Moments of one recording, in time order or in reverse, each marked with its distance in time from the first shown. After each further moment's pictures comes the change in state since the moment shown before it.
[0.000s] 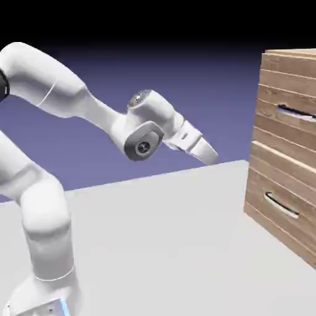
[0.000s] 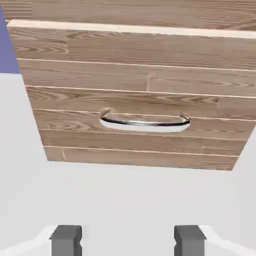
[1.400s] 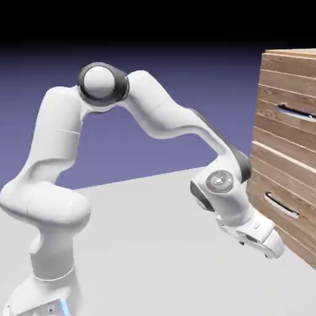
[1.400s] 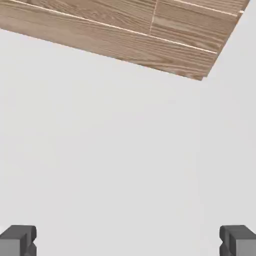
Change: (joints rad) arm 0.749 1.046 -1.030 0.528 1.612 -0.344 -1.827
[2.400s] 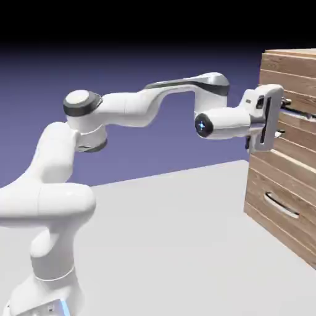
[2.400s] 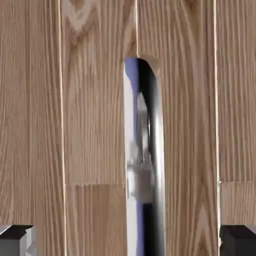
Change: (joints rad) arm 0.464 0.689 -0.663 0.382 1.056 -0.214 -1.188
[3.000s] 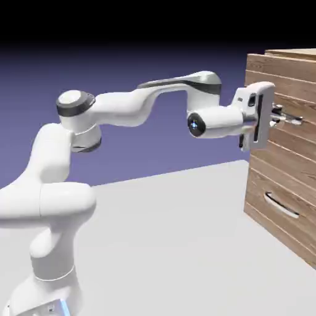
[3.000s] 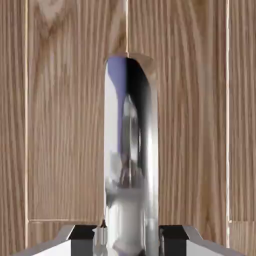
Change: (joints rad) arm 0.175 0.000 -0.089 -0.227 -0.018 -0.065 -0.028
